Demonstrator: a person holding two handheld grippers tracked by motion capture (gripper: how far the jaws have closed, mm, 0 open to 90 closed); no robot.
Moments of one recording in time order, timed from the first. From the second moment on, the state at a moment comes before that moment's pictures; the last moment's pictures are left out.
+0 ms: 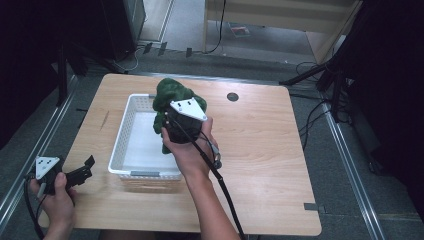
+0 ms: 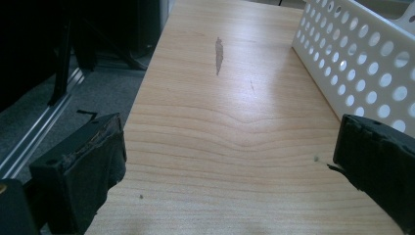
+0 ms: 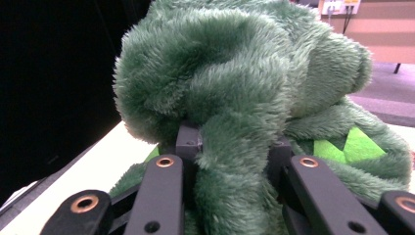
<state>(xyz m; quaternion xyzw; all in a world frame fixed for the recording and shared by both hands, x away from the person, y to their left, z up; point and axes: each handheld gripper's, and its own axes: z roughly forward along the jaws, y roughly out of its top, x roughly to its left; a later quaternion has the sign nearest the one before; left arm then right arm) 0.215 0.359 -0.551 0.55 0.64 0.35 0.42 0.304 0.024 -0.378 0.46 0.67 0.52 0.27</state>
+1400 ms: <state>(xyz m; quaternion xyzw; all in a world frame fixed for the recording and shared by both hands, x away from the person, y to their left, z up) 0.215 0.360 -0.551 0.55 0.64 0.35 0.42 0.342 0.104 -0.451 0.49 0.72 0.45 0.21</state>
